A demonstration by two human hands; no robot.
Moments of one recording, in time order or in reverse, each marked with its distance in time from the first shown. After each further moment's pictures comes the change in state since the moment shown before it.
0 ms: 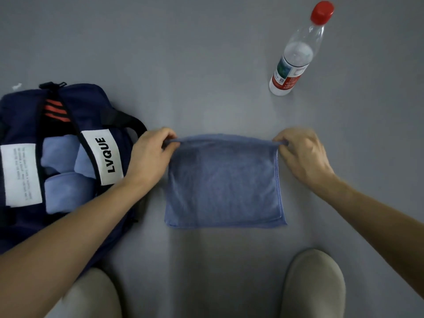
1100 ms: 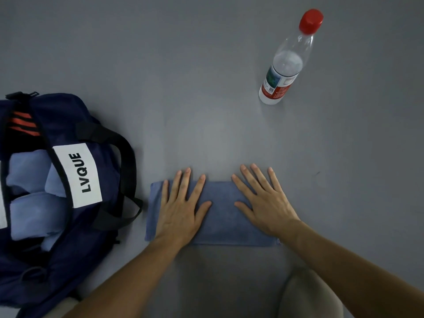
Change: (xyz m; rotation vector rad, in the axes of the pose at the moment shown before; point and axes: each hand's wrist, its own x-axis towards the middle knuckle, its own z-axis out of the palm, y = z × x) left_hand -0.078 0.012 0.120 0.409 -0.322 0.094; right_hand -0.059 0.006 0.084 -0.455 -0.371 -0.245
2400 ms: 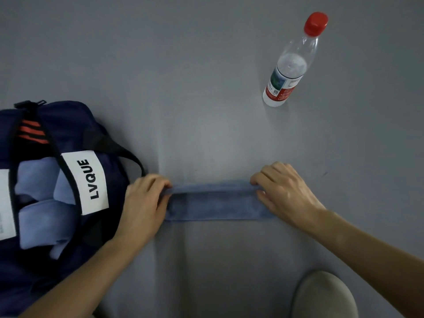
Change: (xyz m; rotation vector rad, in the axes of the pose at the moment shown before) left_hand -0.005 -0.077 -0.068 -0.192 0.317 0.051; right_hand 0.010 0.010 -0.068 0.178 0.451 -0.192
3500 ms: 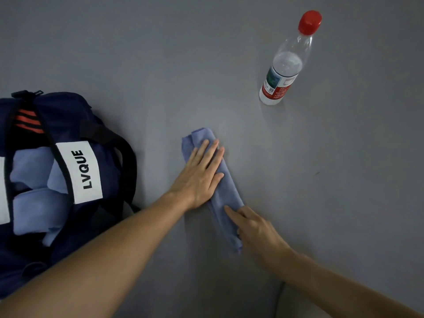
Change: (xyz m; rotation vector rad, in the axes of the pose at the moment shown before) left_hand 0.070 0.073 0.082 0.031 -0.327 0.246; right_hand -0.061 -0.064 0.040 0.464 -0.482 0.419
